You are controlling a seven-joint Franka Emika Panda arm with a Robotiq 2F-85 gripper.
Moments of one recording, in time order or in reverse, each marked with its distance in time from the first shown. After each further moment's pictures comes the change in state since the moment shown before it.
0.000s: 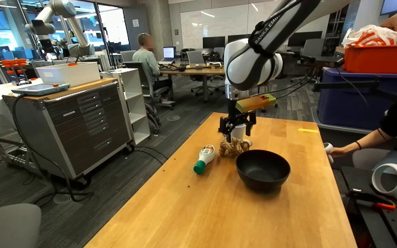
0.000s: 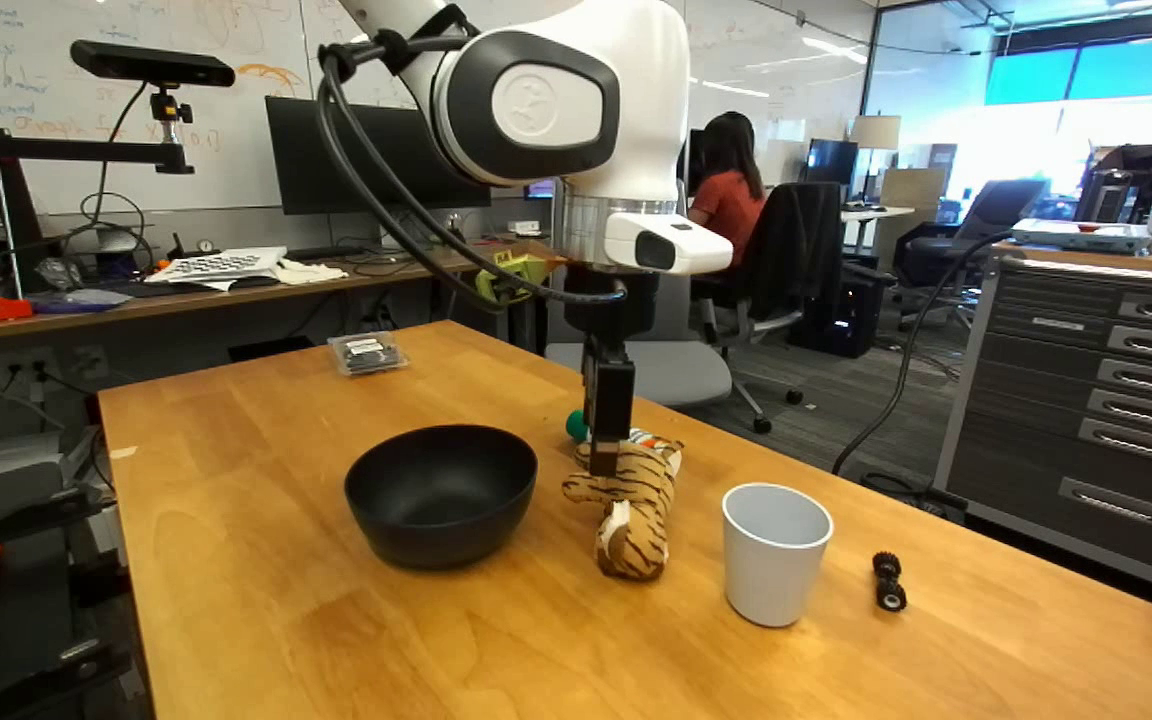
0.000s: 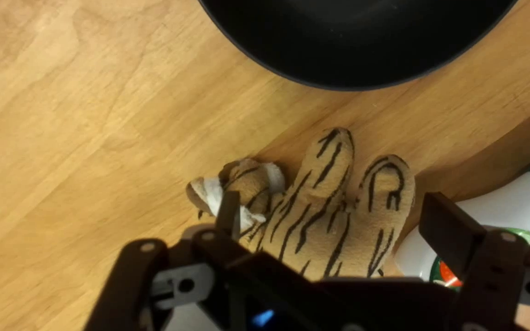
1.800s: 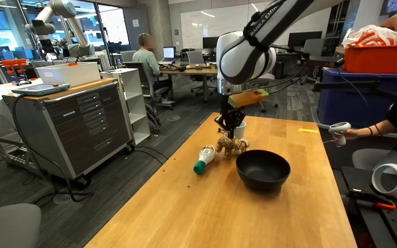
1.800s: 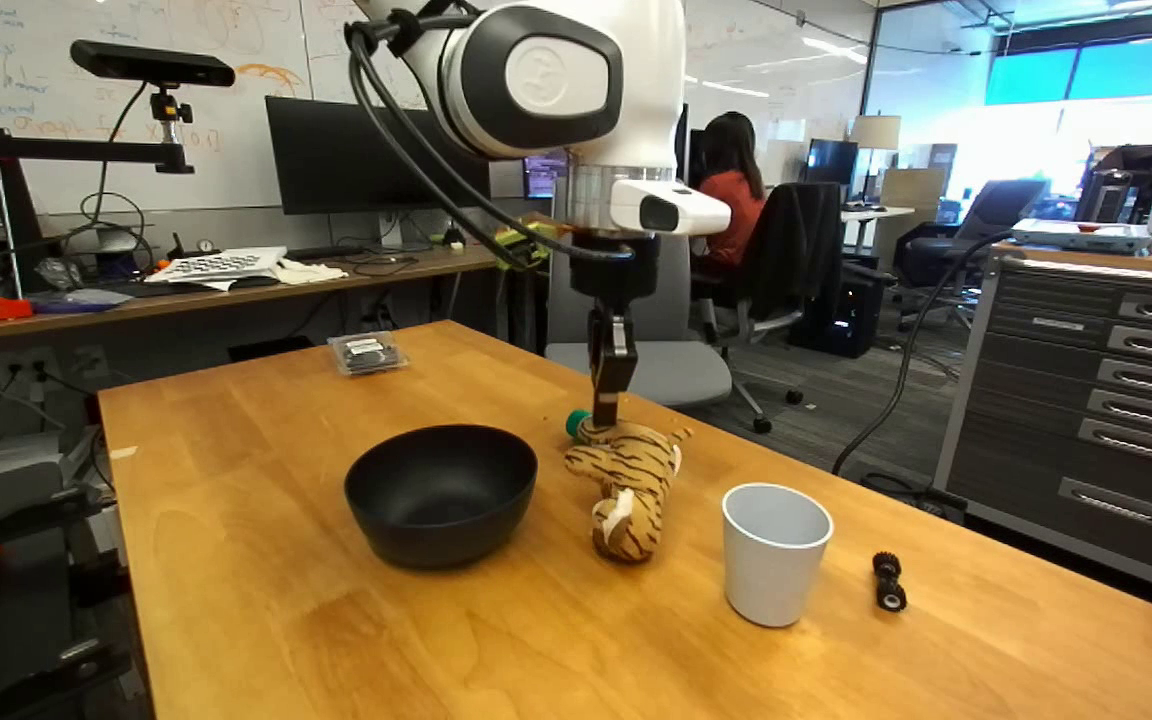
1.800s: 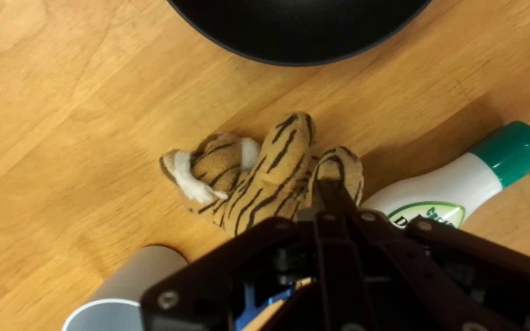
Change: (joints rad) arm 0.017 -0.009 0.020 0.055 -0.015 -0.033 0.012
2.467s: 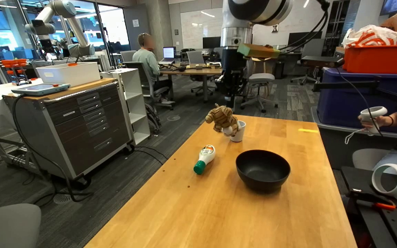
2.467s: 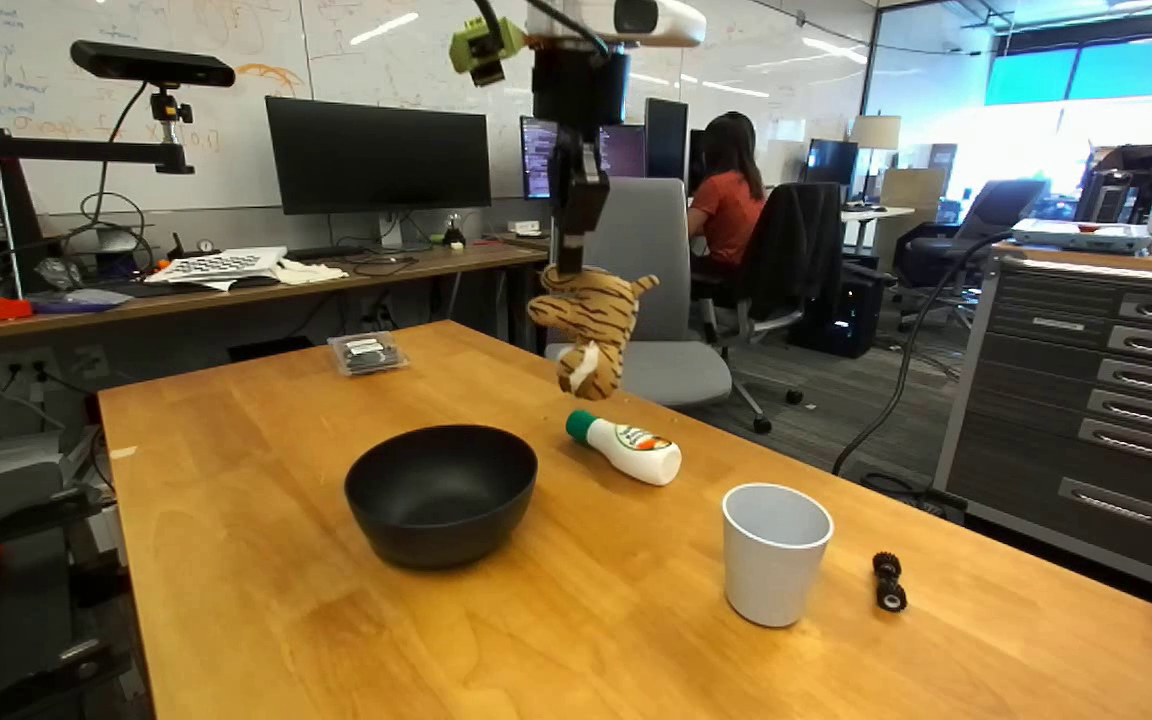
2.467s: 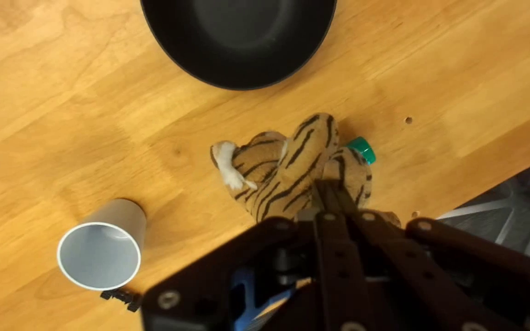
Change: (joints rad) arm -0.012 -0.284 0.040 -0.034 0.062 -0.212 -0.150
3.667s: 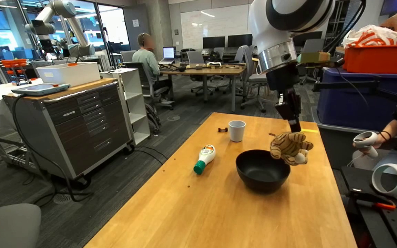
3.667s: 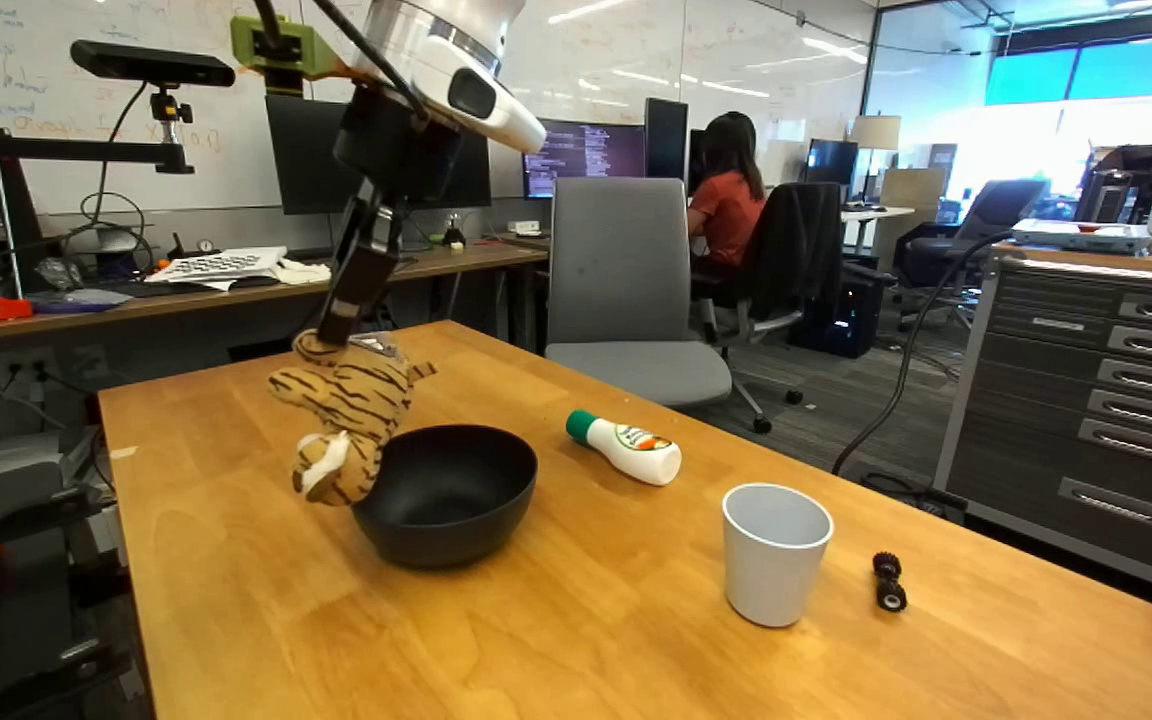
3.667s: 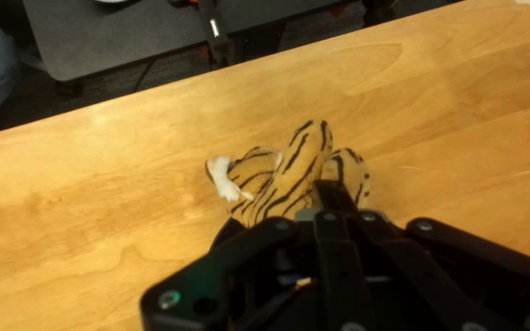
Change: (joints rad) arm -0.001 -0.195 0.001 -0.336 -0.080 -0.269 -0.171
